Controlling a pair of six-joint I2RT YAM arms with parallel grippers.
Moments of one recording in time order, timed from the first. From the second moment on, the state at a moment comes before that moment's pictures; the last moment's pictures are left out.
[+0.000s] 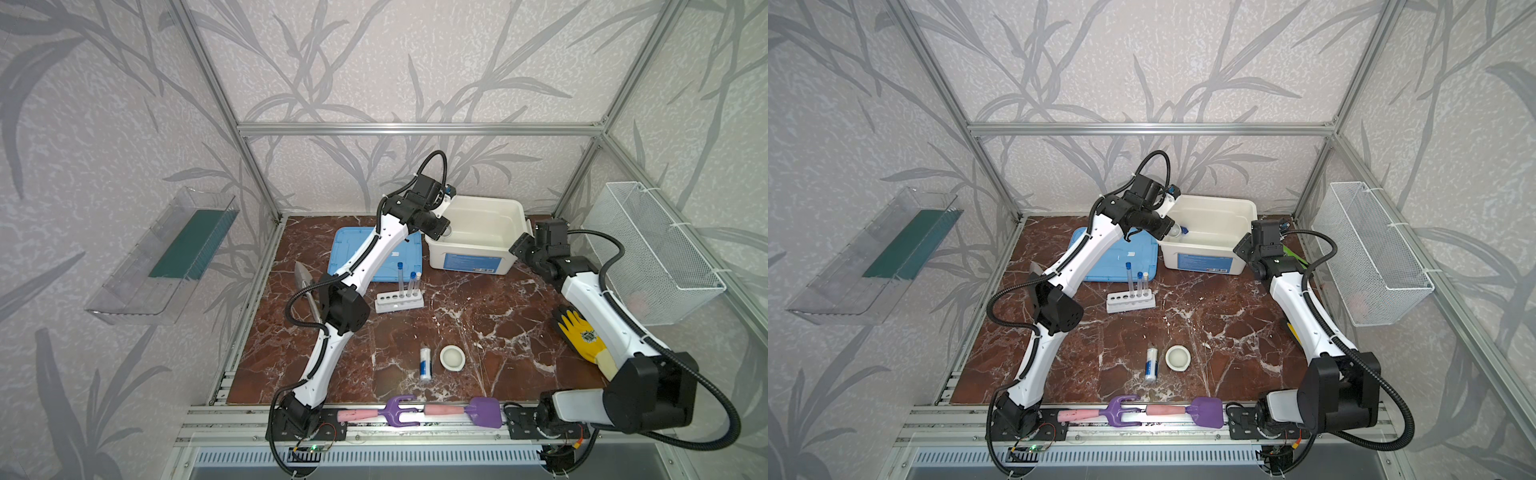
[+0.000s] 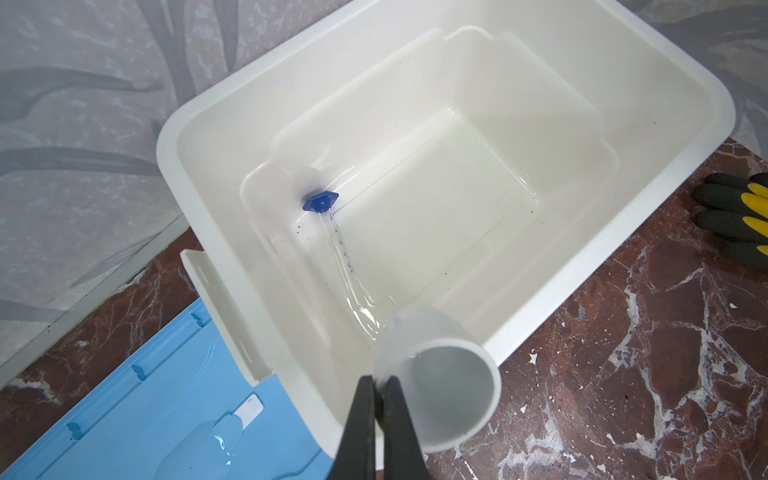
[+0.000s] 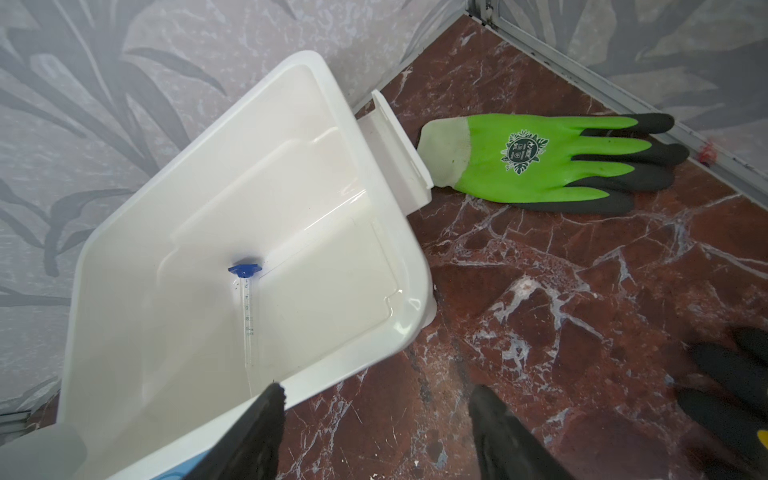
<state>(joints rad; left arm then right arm) -0.59 2.36 2.59 -1.05 0.13 0.15 0.10 1.38 1.15 -0.47 0.19 0.74</state>
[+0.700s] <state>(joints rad) -0.57 2.31 2.50 -1.01 0.14 0.15 0.04 1.63 1.27 -0.44 0.18 0.76</state>
